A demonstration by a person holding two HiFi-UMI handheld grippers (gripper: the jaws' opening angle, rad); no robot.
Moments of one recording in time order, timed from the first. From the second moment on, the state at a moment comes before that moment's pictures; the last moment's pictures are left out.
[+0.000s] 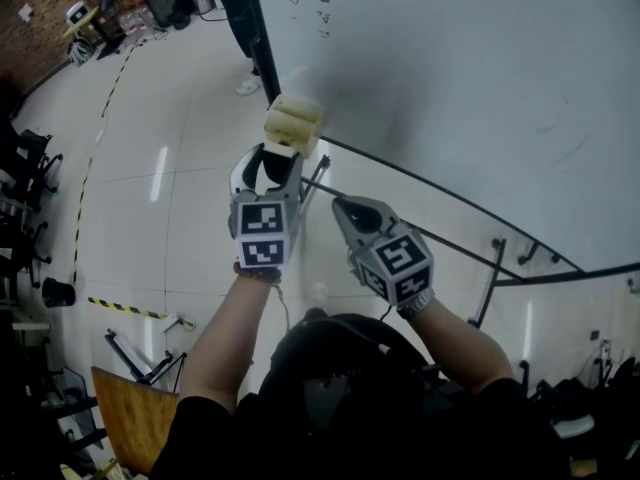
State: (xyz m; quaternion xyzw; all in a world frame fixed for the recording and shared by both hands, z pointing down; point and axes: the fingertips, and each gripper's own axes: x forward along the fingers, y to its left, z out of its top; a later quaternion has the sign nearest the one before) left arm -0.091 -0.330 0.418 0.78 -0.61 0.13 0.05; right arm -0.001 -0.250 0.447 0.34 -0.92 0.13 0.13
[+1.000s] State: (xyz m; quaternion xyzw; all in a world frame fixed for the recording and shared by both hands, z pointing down) left arm -0.073 -0.191 0.400 0.78 -0.62 0.12 0.05; right arm 0.007 -0.144 0.430 0.32 -0.94 0.11 0.11
